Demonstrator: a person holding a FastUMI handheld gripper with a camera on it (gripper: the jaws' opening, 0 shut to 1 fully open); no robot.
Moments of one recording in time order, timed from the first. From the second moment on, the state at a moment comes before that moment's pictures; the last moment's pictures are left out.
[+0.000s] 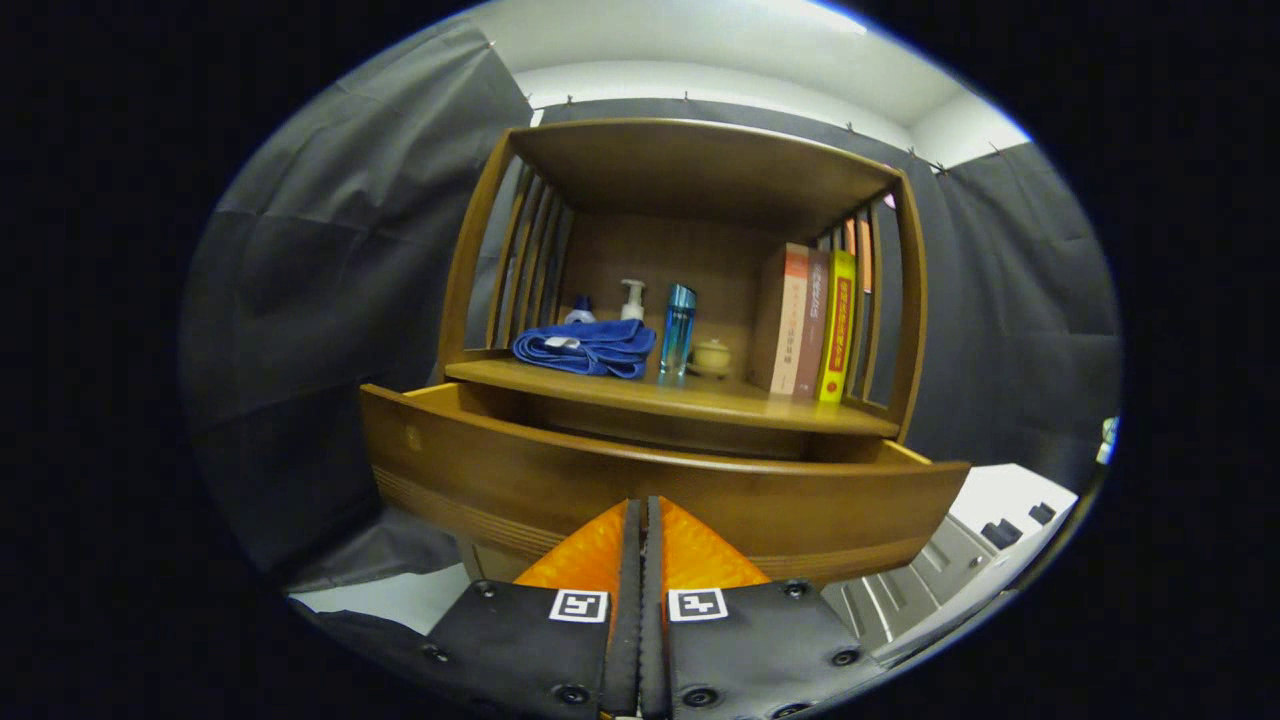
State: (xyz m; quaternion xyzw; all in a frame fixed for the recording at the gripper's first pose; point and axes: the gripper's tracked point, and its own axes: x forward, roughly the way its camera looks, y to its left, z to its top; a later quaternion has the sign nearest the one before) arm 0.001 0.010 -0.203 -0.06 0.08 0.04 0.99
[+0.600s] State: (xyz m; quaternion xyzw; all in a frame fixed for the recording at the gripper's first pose) arm 0.016 0.007 -0.253 -0.05 0.12 0.03 0.99
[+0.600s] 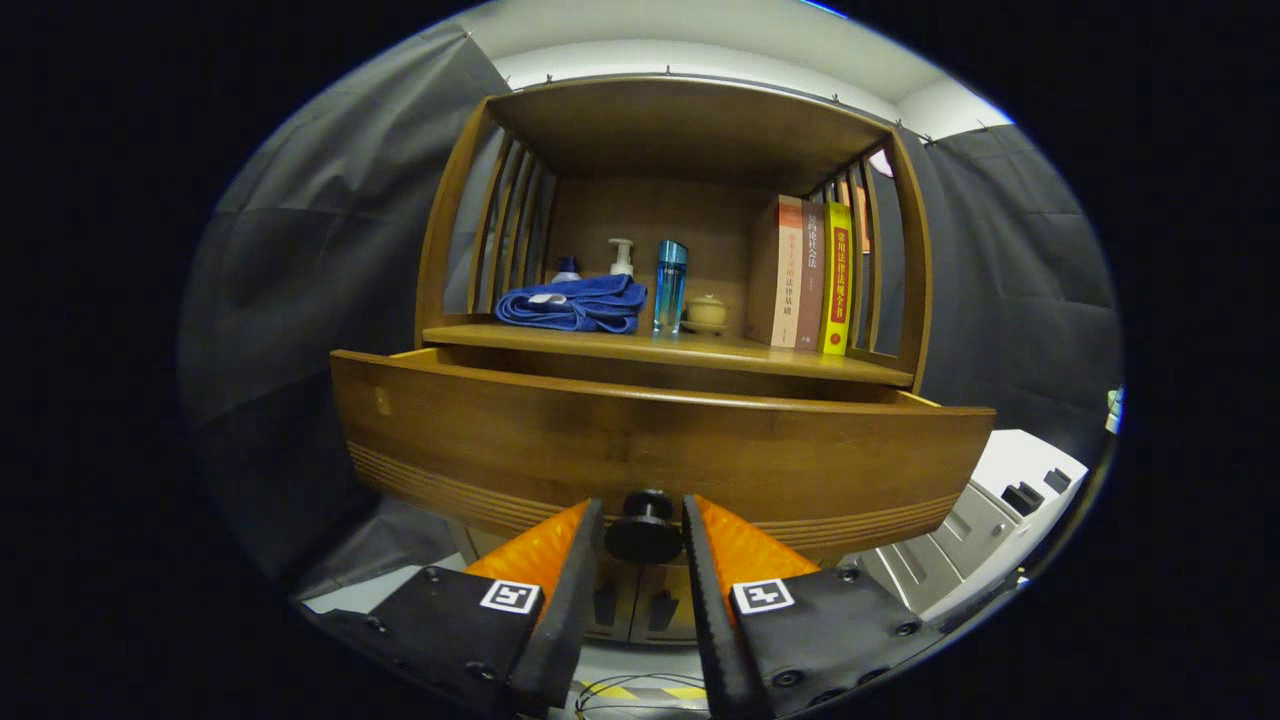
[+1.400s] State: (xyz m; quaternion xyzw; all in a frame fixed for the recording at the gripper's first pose) arm -0.023 0.007 -0.259 -0.02 0.17 0.04 0.98
